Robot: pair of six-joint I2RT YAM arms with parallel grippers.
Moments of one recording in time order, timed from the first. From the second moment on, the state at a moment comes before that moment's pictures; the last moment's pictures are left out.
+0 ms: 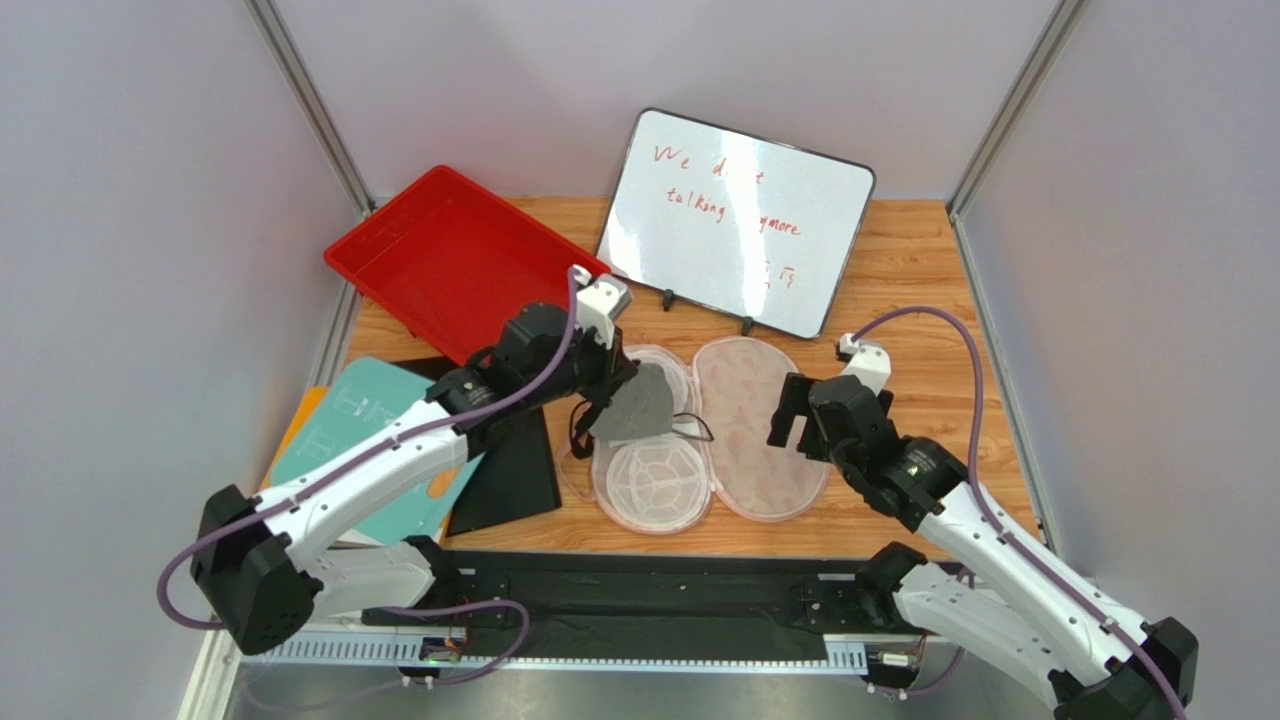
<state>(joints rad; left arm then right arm) -0.77 1.19 0.89 -0.18 0.10 -0.21 0.65 0.77 0.65 -0.65 0.43 0.65</state>
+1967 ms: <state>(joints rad) -0.09 1.59 1.41 -0.42 -0.06 -0.17 0.62 0.77 0.60 -0.61 0.36 0.61</state>
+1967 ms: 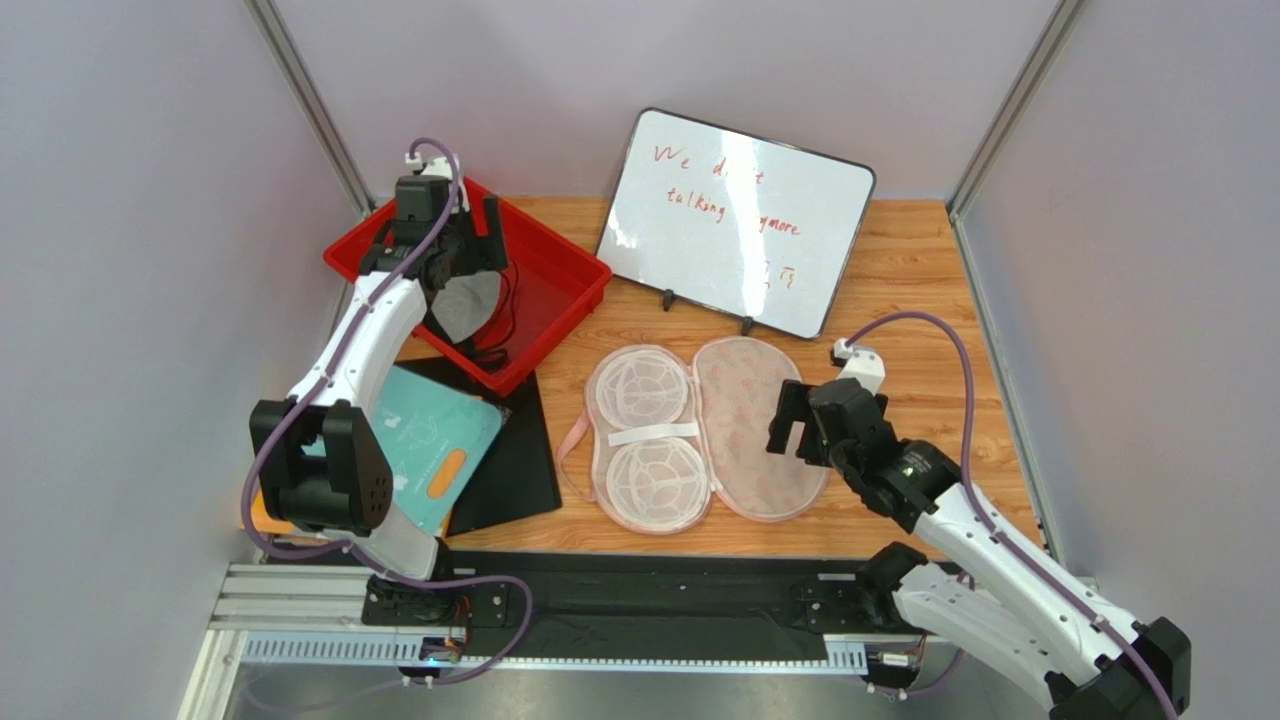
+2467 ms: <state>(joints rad) -0.32 1.22 1.01 -0.36 -0.05 -0.23 0.42 0.83 0.53 -0.59 0.29 0.71</state>
